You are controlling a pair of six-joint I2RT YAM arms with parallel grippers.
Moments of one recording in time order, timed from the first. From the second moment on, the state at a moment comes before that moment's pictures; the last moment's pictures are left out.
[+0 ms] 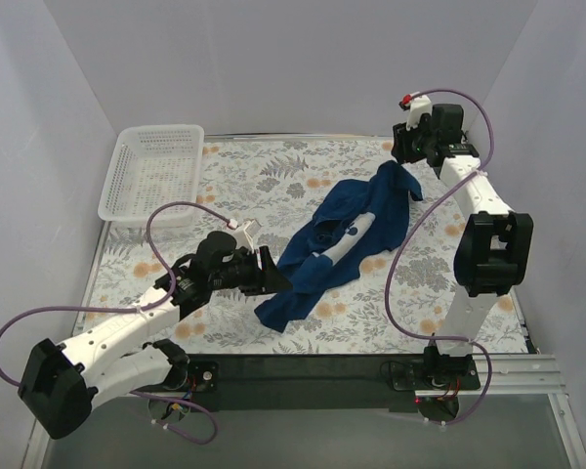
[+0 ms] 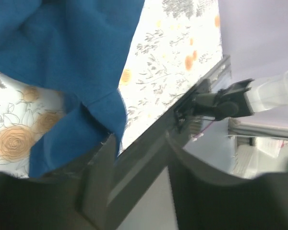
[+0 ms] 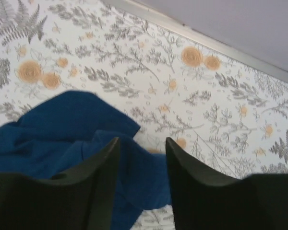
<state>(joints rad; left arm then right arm) -0.70 0.95 0.58 -0.17 0.38 -0.84 0.04 1.82 1.53 -0.27 -0.30 -0.27</state>
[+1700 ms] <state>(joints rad) -0.19 1.71 1.21 -0.24 0.17 -0.34 -0.17 1.69 1.04 -0.30 -0.27 -0.21</state>
